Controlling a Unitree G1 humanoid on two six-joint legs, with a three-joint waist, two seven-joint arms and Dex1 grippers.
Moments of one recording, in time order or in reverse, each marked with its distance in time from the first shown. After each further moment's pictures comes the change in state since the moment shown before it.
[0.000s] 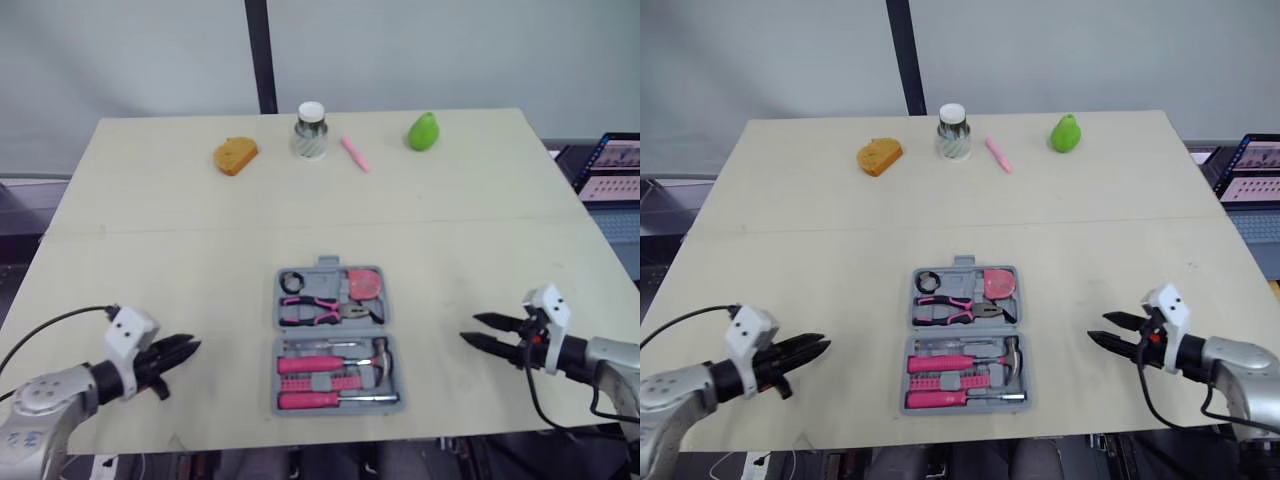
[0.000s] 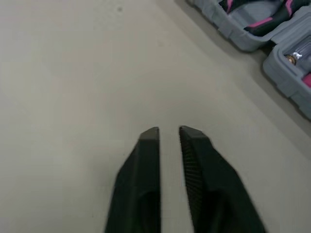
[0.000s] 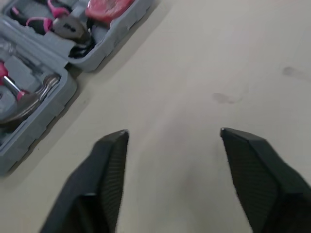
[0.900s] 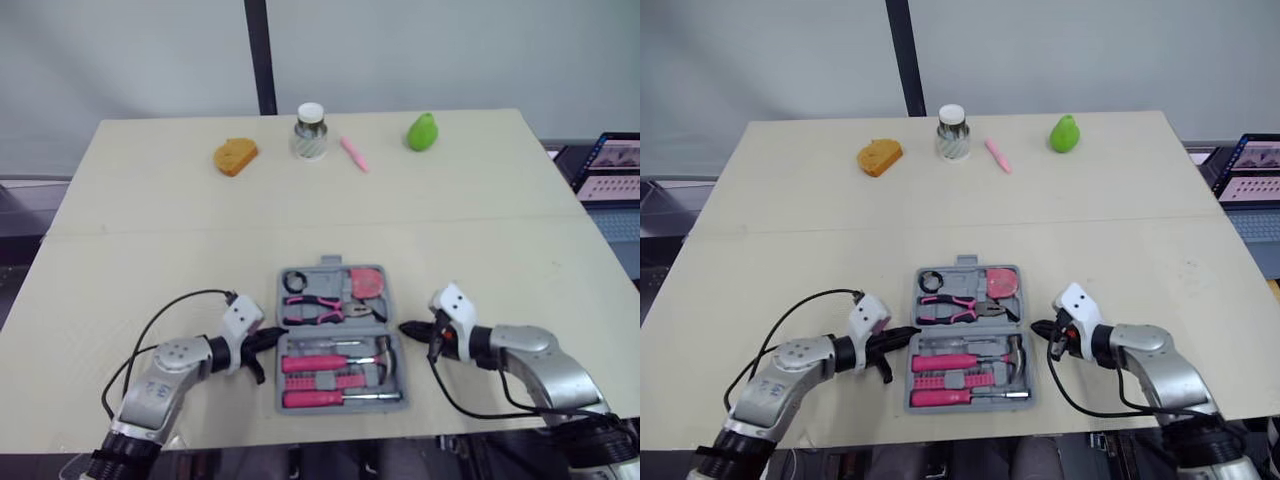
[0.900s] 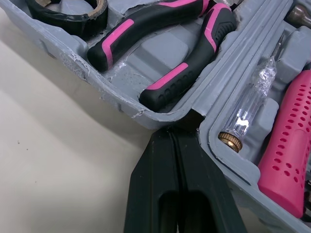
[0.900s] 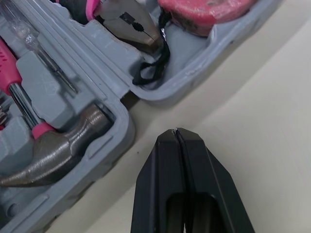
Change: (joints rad) left arm -0.287 -0.198 -0.416 0.144 0.166 -0.026 0.073; right arm -0.163 0.154 0.287 -0.096 -0.169 0.108 -0.173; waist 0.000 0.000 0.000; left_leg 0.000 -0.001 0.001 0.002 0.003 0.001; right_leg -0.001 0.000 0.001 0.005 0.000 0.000
